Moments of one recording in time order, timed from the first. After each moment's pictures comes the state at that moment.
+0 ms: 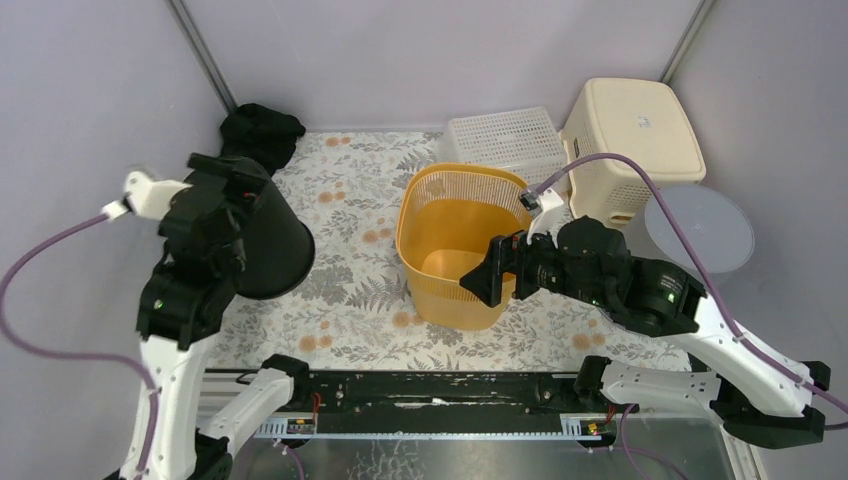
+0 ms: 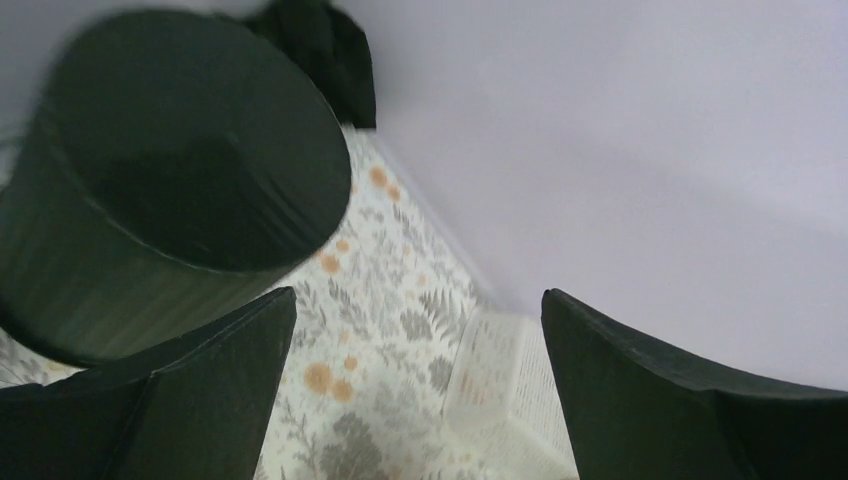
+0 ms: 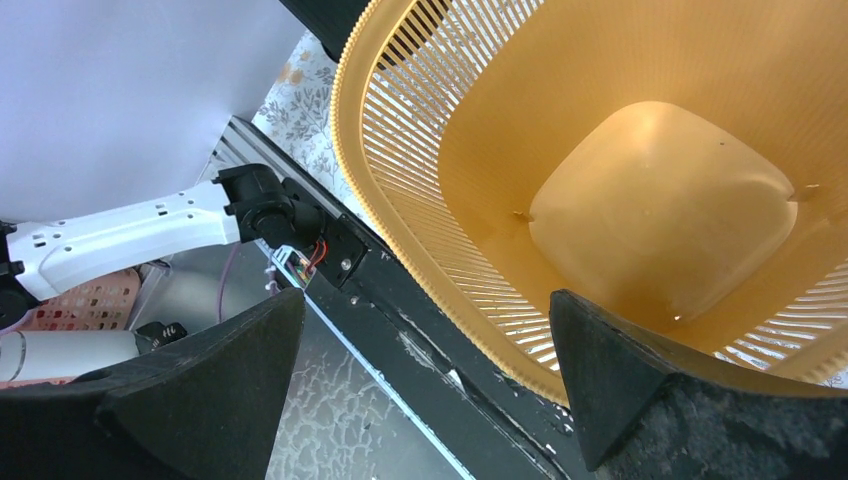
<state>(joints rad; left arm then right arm) -0.23 0.85 1.40 -0.81 -0.62 -0.94 1.06 0.91 1.31 -0.83 0.11 0.59</state>
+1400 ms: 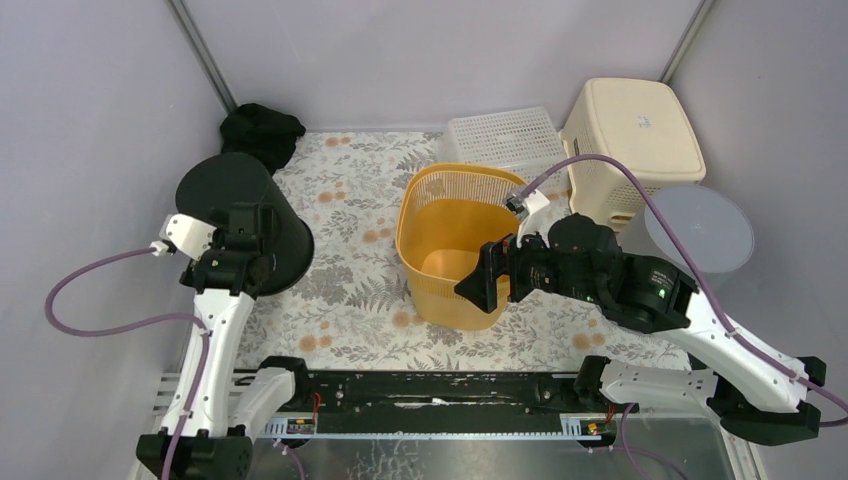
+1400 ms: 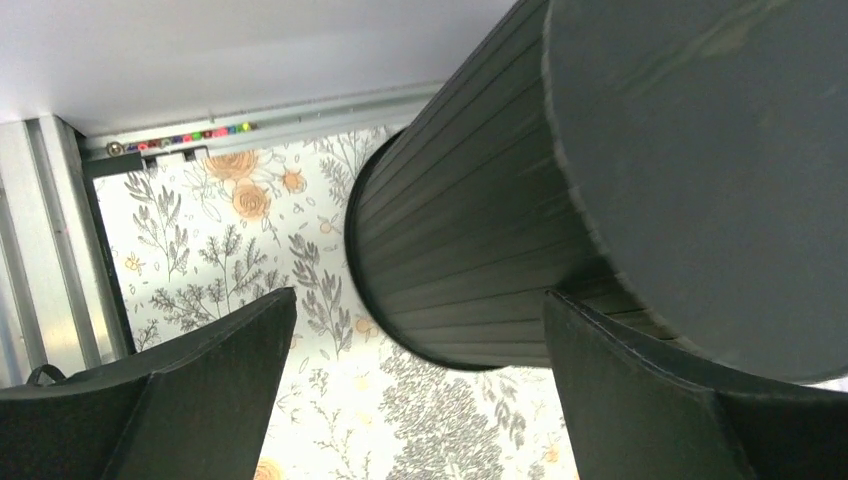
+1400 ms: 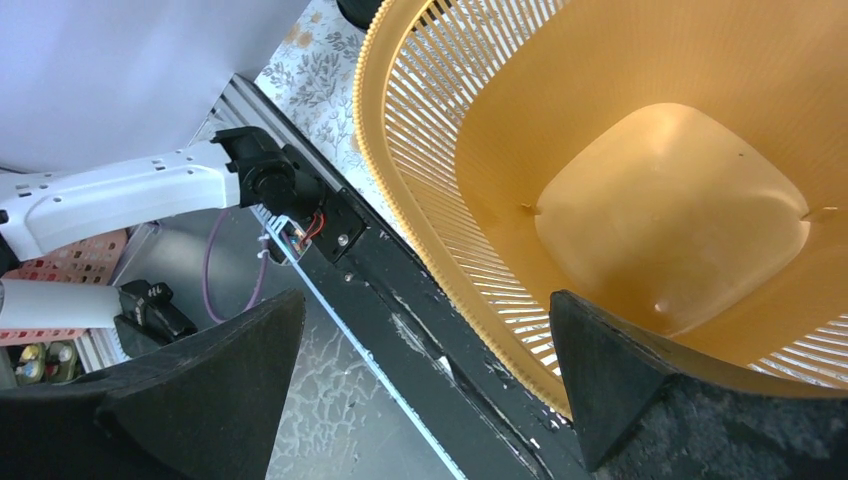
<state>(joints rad) -0.06 0.90 1.07 -1.09 -0.93 -1.17 1.06 0.95 1.32 -0.83 0.03 0.52</state>
